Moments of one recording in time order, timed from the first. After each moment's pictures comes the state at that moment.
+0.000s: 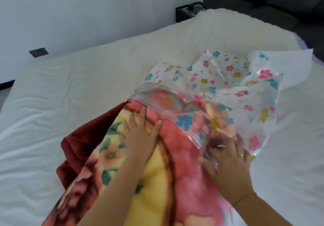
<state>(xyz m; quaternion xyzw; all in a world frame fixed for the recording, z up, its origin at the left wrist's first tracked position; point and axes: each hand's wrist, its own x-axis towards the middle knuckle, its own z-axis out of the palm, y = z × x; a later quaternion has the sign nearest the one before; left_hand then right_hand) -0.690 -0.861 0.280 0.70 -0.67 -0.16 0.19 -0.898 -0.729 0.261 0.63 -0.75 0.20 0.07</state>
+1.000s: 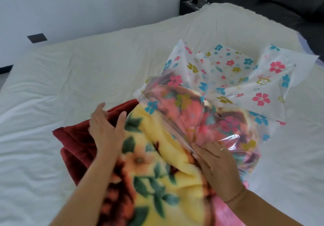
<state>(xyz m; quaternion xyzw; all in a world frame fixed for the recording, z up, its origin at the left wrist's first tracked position) -0.613 -0.844 0.290 0.70 -0.56 -0.14 0.42 -0.874 -0.715 0.269 0.74 -0.57 0.35 0.06</state>
